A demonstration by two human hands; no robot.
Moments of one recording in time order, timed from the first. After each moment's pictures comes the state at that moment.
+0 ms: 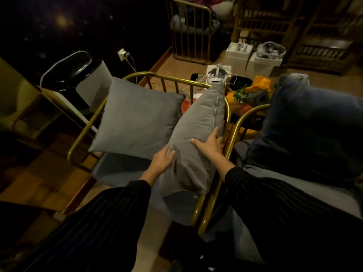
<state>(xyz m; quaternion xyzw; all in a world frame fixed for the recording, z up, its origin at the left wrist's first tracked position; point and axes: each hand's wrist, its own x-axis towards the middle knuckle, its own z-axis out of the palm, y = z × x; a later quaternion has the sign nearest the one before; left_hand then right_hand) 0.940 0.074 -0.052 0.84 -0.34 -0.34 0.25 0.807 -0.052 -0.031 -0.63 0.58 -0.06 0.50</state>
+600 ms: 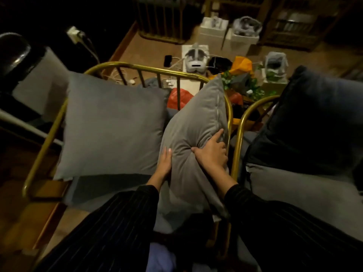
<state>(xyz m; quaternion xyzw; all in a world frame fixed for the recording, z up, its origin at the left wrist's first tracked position) 1.012 -0.011 -0.161 0.75 -0.20 -0.51 0.36 0.886 -0.077 -0.066 -0.61 0.73 0.01 0.31</state>
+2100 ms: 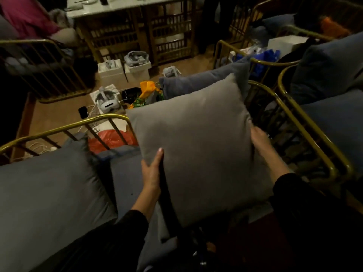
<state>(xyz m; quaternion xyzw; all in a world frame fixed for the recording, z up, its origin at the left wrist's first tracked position) 0.829 -0.031 -0.053 0.59 -0.27 -0.56 0.52 0.508 -0.056 0.000 -0.32 0.79 -0.36 0.38</state>
